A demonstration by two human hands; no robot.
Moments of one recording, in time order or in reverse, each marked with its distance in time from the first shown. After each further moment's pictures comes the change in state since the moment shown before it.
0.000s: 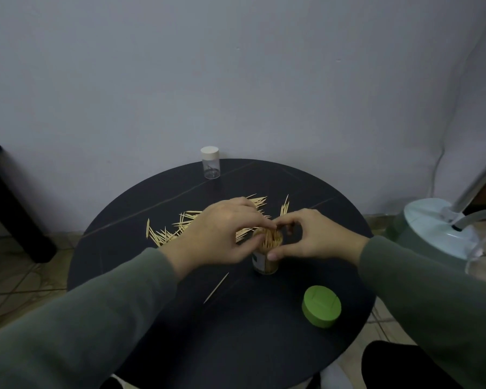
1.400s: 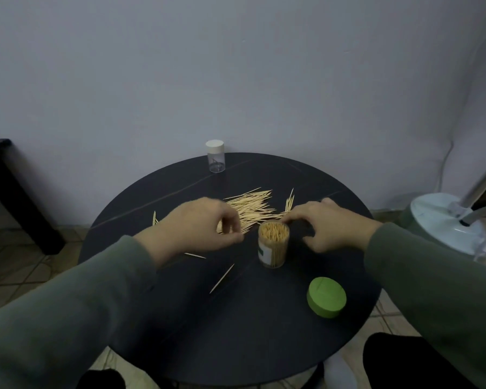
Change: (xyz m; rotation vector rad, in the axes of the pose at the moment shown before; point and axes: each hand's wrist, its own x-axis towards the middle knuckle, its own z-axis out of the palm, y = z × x) left_hand -0.014 -0.008 -0.030 0.121 -0.459 -0.484; right_hand -0.001 0.001 -0.013 -0.411 -0.117 0.038
